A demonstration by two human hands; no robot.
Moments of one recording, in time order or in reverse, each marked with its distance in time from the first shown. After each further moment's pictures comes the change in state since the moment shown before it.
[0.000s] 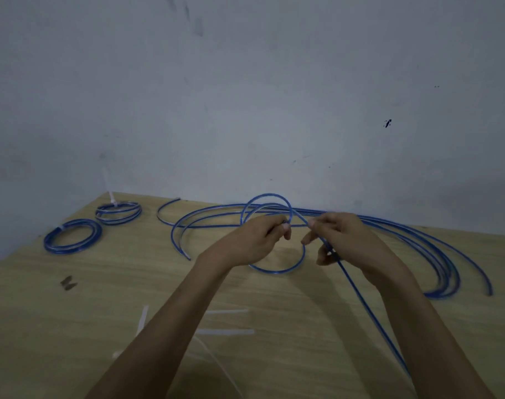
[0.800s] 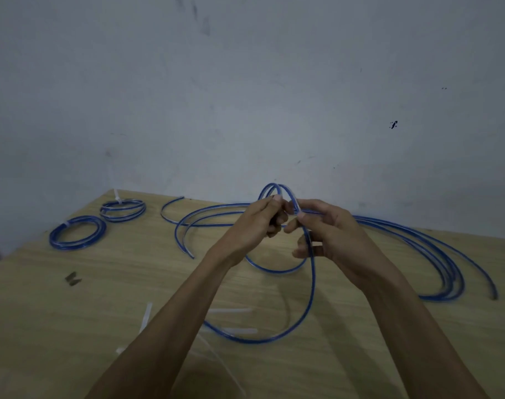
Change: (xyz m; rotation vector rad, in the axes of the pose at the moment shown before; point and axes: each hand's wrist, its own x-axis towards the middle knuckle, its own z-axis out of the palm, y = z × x) left_hand 0.006 0.004 0.001 -0.704 0.222 -0.046; right_hand -0.008 -0.017 0.025 0.274 -0.098 -0.145
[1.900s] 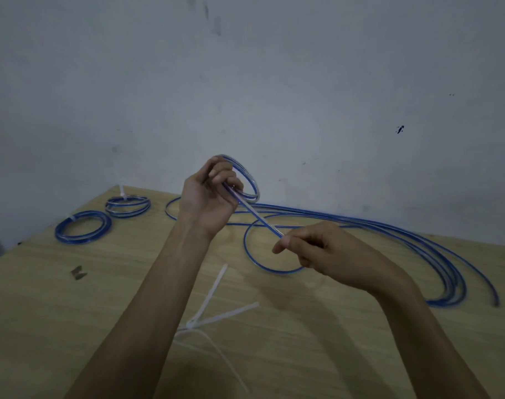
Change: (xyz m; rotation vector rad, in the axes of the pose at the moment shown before) left_hand 0.000 0.028 -0.070 -1.367 0.070 0.033; right_hand -0.011 -0.008 0.005 -0.625 -0.278 -0.106
